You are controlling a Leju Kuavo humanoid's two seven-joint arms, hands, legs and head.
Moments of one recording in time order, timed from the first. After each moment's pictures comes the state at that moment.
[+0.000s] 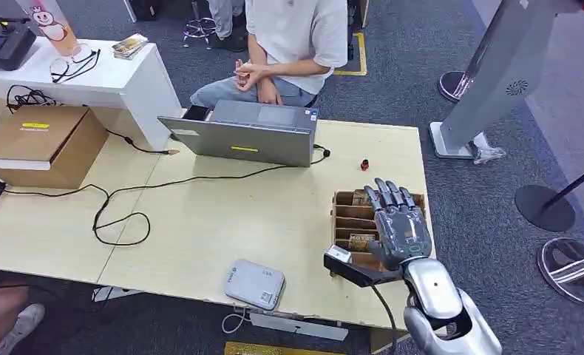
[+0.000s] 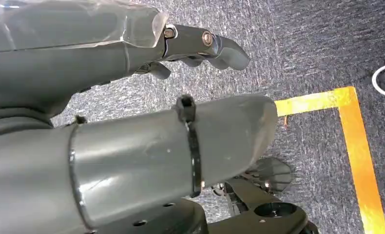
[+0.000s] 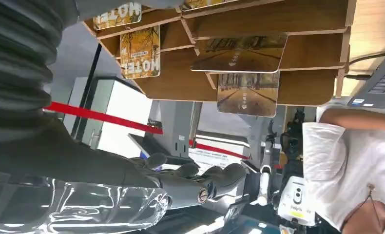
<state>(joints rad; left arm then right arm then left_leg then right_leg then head) -0.06 -0.17 0.60 -0.22 -0.79 0.25 -0.22 -0.20 -0.15 0.40 -1.53 1.37 0.06 0.15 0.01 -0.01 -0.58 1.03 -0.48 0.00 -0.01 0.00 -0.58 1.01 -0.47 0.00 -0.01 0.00</state>
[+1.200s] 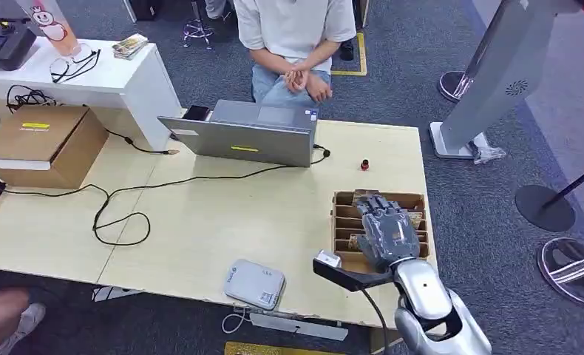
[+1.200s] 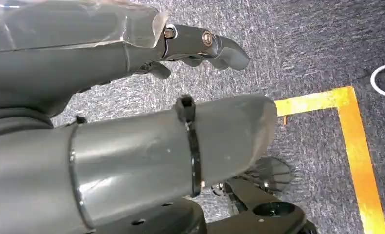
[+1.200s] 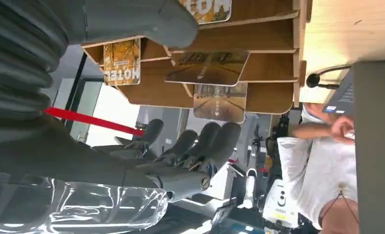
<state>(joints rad) -0.06 -0.17 0.60 -0.22 -0.79 0.26 -0.22 -0.21 -0.12 0.43 -1.52 1.37 0.08 0.13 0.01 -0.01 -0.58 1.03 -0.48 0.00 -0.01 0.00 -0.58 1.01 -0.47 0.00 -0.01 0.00</state>
